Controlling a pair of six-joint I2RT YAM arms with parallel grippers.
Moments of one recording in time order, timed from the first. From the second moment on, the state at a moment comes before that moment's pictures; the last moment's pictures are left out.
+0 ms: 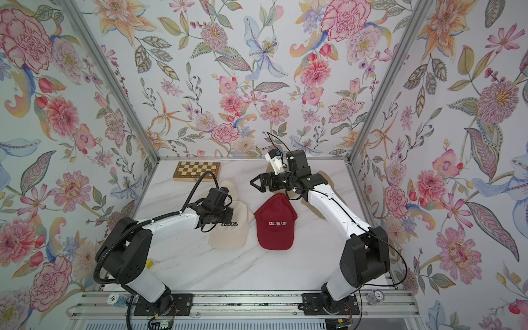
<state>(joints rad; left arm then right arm) -0.57 1.66 0.97 -0.29 -0.03 -0.37 0.42 1.58 1.40 -0.44 -0.61 0.21</state>
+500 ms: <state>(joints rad) -0.54 1.56 1.00 -0.36 -0.04 -0.37 0.44 1.69 1.49 -0.44 -0.65 0.22</state>
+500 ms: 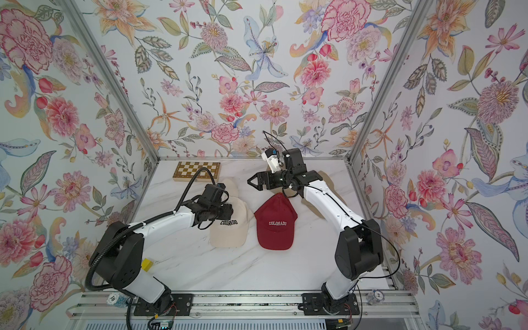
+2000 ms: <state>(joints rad) -0.53 0.84 0.62 -0.21 -0.22 -0.23 0.60 2.47 2.18 -0.38 -0.67 0.54</state>
